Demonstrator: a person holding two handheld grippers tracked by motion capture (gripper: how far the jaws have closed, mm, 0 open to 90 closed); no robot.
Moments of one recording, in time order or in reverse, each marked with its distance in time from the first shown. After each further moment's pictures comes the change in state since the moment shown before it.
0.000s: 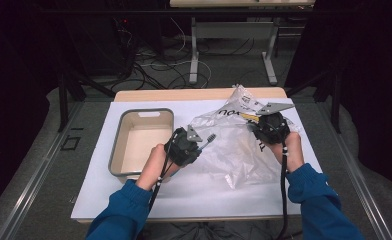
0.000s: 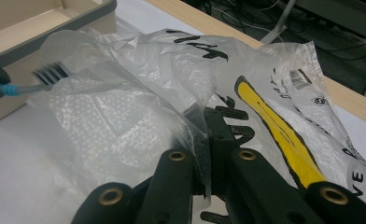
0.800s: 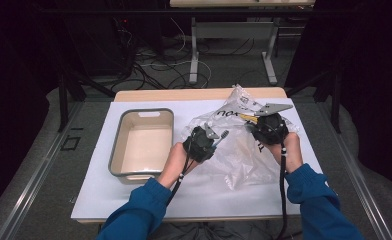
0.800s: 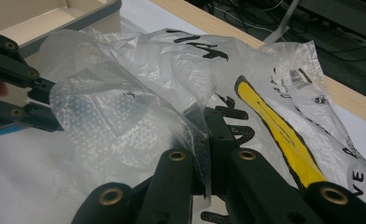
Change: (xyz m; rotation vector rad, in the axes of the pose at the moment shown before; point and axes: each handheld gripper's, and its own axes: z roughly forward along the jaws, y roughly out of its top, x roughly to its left) left arm -0.011 0.025 0.047 -0.035 0.035 -0.049; right arm 0.004 0.000 0.001 0.001 0.003 -0.006
